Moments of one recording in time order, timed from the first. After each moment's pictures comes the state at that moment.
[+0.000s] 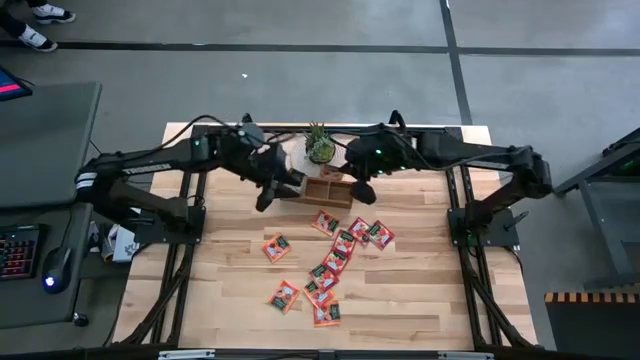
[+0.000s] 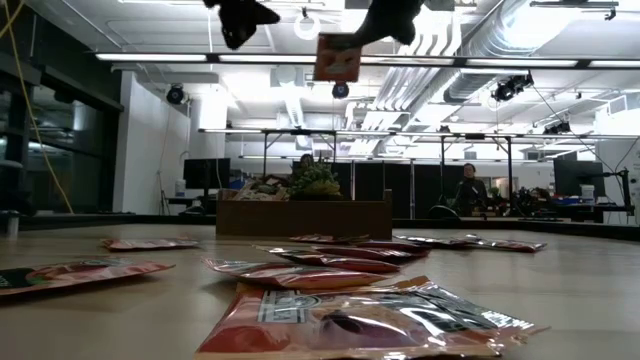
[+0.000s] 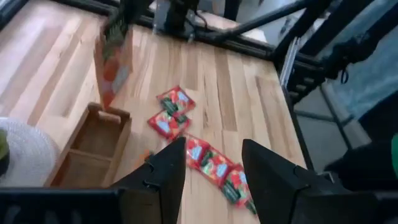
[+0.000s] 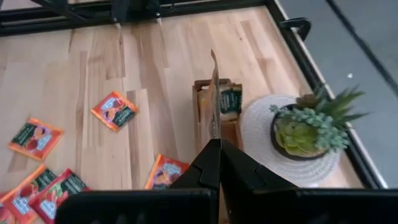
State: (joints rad) left arm 0.22 1.20 1.18 -0.50 0.38 -0.14; right arm -0.16 1.49 1.48 -0.69 0.04 0.04
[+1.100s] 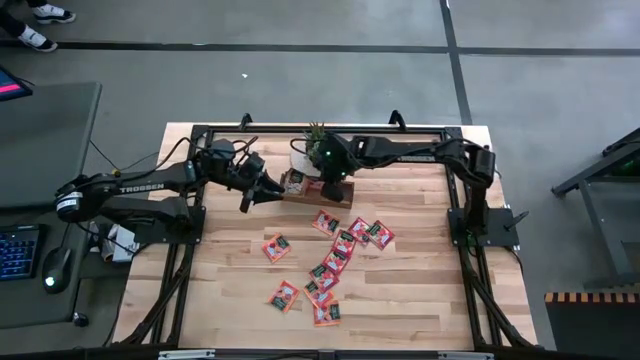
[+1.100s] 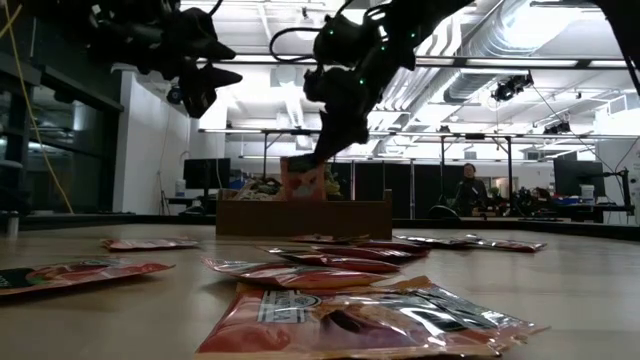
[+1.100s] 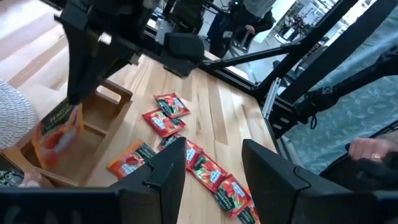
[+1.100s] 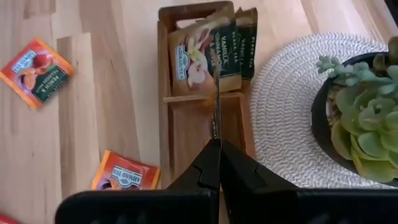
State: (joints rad) left arm 0.39 0.94 0.53 0.13 0.59 -0.36; right arm -0.29 1.91 1.48 -0.50 -0.12 -0.03
